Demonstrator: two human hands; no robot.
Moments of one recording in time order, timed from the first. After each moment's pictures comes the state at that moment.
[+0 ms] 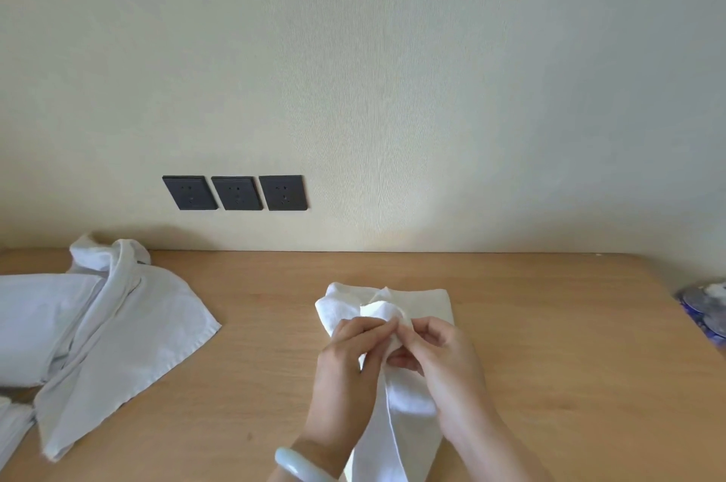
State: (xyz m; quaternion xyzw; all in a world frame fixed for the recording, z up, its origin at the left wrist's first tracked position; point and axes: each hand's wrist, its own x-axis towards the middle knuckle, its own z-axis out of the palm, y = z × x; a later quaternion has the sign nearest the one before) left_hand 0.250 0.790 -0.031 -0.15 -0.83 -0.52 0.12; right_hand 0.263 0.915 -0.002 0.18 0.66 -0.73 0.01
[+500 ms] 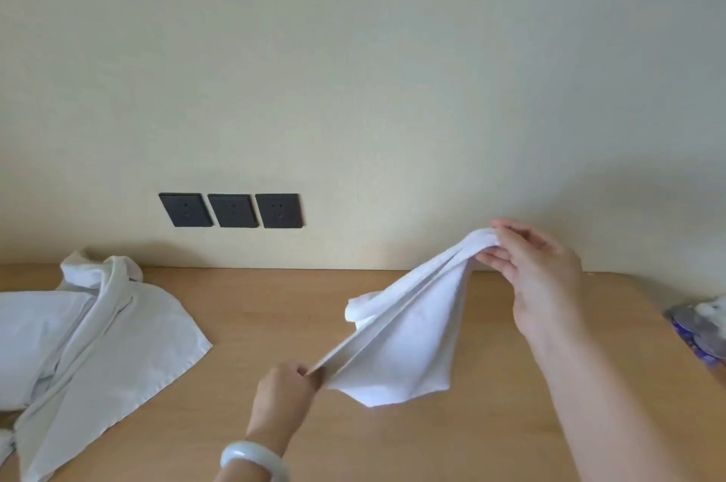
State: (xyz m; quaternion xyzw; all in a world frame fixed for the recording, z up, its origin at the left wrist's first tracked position) left_hand 0.217 0.734 -0.055 0.18 -0.86 -0.44 -0.16; right_hand 0.204 0.998 0.084 0.16 0.57 -0.77 -0.23
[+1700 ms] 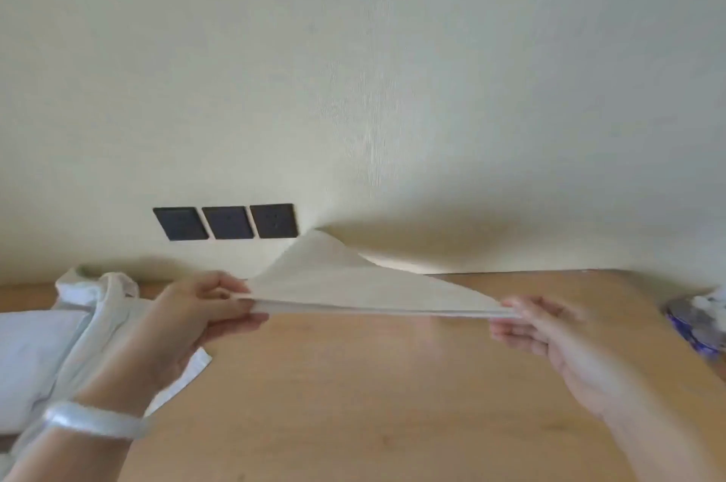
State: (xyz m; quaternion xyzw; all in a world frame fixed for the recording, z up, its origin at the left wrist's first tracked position) left_hand 0.178 0.659 0.082 0.06 -0.72 -0.69 -0.09; right_hand 0.251 1.051 0.040 0.14 0.63 -0.76 -0.07
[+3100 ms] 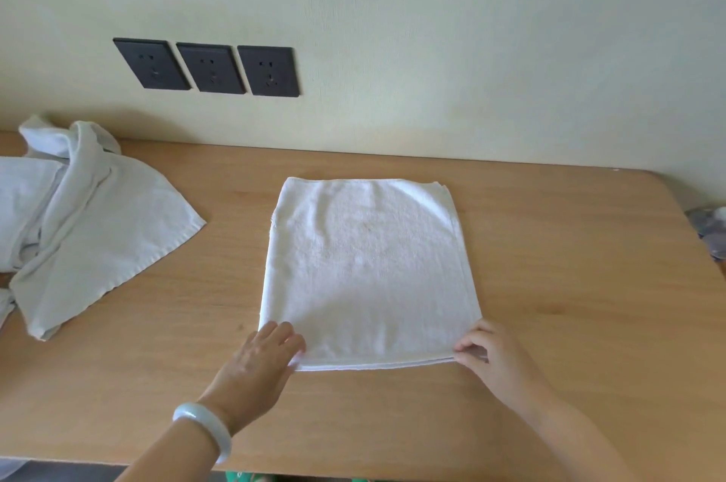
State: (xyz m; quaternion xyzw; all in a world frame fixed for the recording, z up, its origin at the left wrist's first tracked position) left_hand 0.295 0.657 -0.185 -0.28 -0.95 -0.14 -0.07; right_hand 0.322 1.034 -0.178 0.01 0.94 -0.33 0.12
